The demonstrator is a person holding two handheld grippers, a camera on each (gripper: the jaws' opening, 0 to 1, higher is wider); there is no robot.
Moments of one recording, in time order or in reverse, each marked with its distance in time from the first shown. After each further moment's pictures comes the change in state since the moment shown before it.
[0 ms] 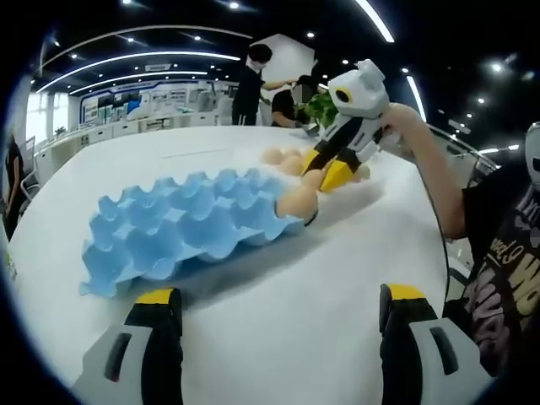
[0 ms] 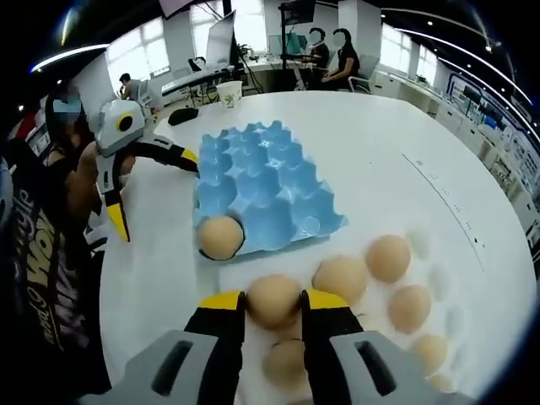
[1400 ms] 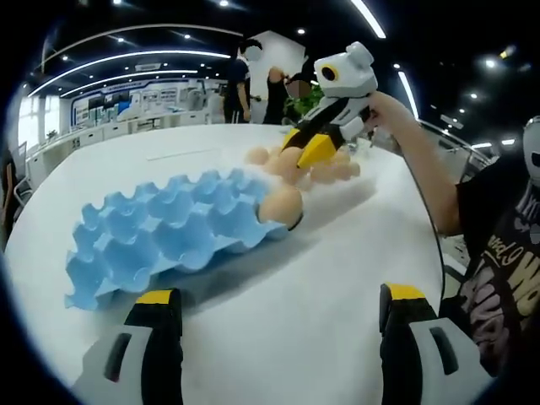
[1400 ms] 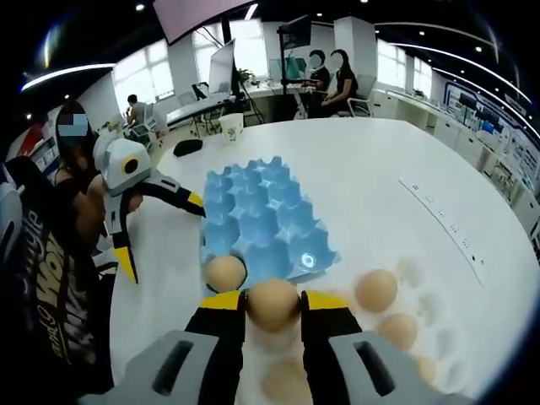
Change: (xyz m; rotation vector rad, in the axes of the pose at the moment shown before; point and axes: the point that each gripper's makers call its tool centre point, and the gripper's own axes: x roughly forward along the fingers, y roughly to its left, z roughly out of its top) left arm 0.006 -0.011 0.003 0.021 0.011 -0.034; right arm -0.018 0.000 0.037 0.010 -0.186 0.025
